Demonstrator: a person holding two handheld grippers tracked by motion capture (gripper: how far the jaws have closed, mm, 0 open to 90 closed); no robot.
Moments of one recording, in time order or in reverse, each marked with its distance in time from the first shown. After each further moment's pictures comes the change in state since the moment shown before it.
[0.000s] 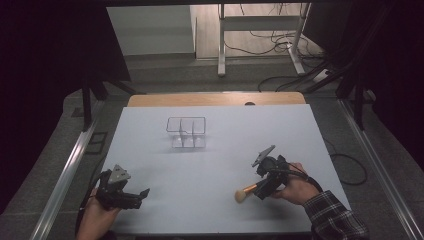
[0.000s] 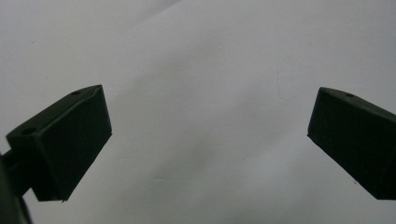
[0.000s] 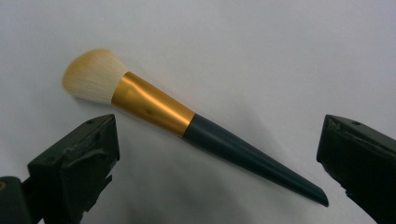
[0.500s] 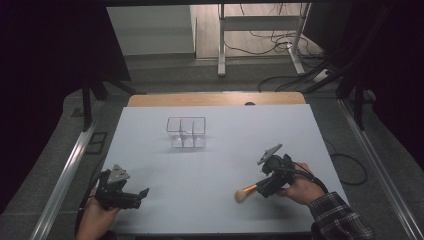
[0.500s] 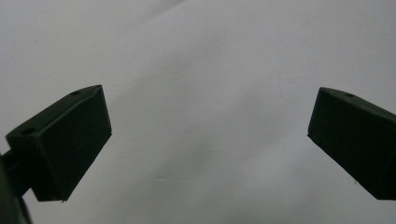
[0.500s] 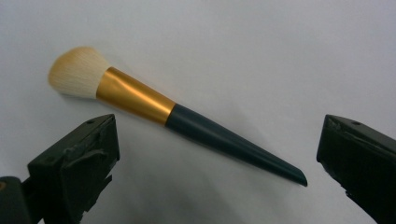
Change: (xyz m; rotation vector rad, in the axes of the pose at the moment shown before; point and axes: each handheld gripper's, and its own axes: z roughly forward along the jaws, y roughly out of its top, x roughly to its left) left arm 0.001 -0.001 -0.001 -0.003 0.006 -0.006; right arm -0.007 -0.008 -0.008 -0.027 -0.029 0.043
